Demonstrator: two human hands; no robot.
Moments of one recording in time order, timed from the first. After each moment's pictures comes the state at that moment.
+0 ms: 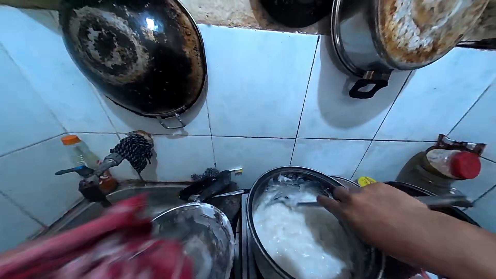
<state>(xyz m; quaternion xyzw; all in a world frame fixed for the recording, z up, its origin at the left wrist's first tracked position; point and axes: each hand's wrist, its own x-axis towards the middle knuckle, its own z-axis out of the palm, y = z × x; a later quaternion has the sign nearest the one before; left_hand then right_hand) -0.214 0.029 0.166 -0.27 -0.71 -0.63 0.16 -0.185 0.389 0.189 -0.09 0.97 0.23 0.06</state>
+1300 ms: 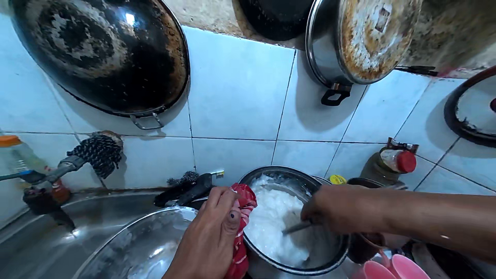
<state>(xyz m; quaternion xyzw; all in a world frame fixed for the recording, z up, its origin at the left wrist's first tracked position) -0.286 0.129 0.083 -0.37 -0.83 -0.38 0.14 -0.194 0.361 0.216 -0.01 0.96 0.01 0.28</state>
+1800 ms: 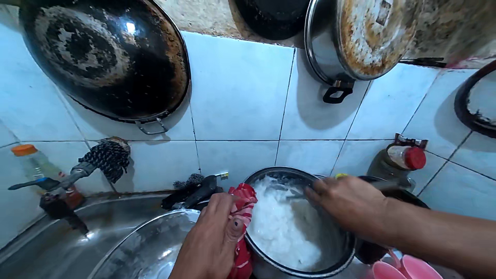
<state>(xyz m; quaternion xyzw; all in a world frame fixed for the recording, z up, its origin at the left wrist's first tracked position) -0.289 0.122 0.082 -0.38 -0.84 -0.35 0.13 -0.180 0.390 0.179 -0.10 0.96 0.27 -0.01</state>
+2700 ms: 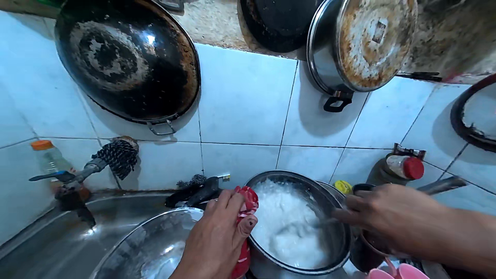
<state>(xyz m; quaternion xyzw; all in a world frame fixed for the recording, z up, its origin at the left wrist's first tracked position) -0.282 0.132 0.093 -0.35 -0.88 -0.27 0.14 -0.128 0.420 0.209 -0.21 0.93 0.30 -0.03</state>
